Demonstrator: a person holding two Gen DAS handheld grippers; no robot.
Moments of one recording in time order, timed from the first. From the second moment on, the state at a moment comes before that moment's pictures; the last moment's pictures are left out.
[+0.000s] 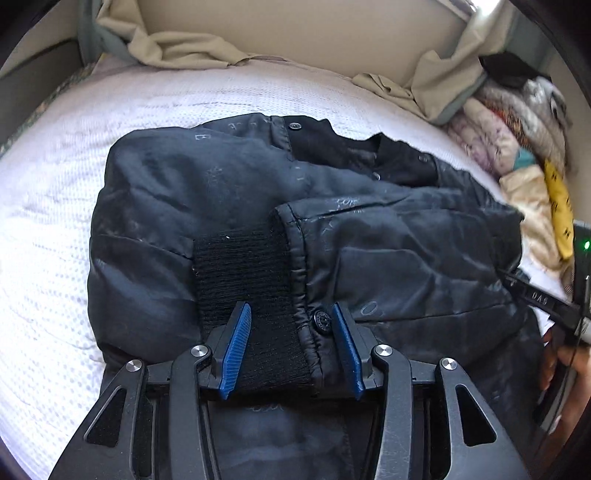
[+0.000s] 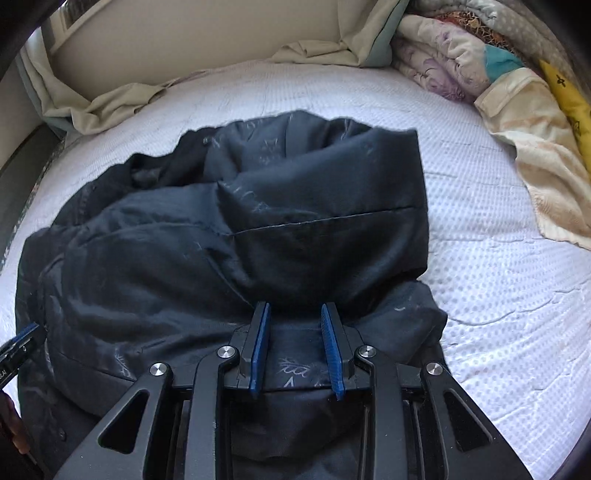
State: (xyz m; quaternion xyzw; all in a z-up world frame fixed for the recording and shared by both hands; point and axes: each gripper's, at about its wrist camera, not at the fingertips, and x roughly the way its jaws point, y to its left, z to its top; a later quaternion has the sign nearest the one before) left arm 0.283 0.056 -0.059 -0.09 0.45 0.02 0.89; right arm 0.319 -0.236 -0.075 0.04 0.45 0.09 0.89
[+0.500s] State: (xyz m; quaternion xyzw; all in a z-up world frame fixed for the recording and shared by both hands) left arm 0.280 0.040 -0.073 -0.04 0.43 0.04 0.90; right arm 0.319 -0.231 -0.093 0.03 0.42 0.06 0.90
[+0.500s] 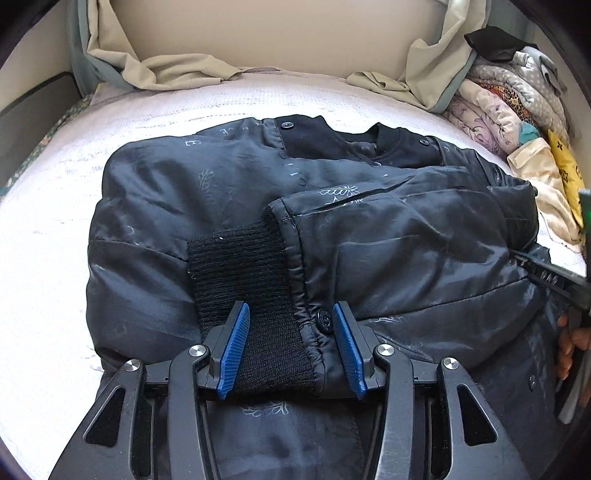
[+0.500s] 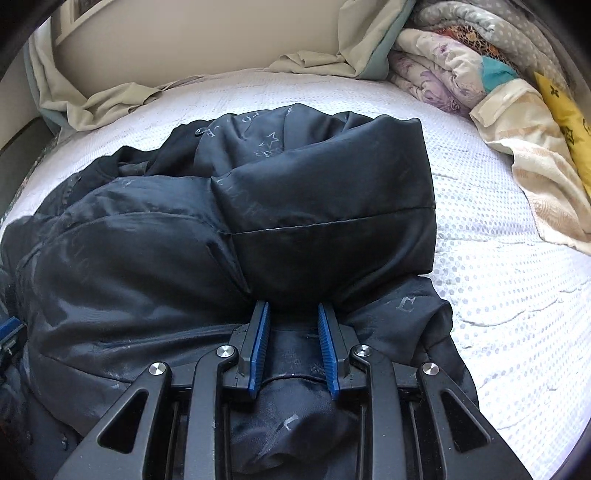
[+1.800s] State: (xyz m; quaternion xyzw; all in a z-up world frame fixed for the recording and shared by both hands) left arm 0.266 0.037 -0.041 0.00 0.44 0.09 0.90; right arm 0.288 -0.192 -0.087 0.00 0.41 0.10 0.91
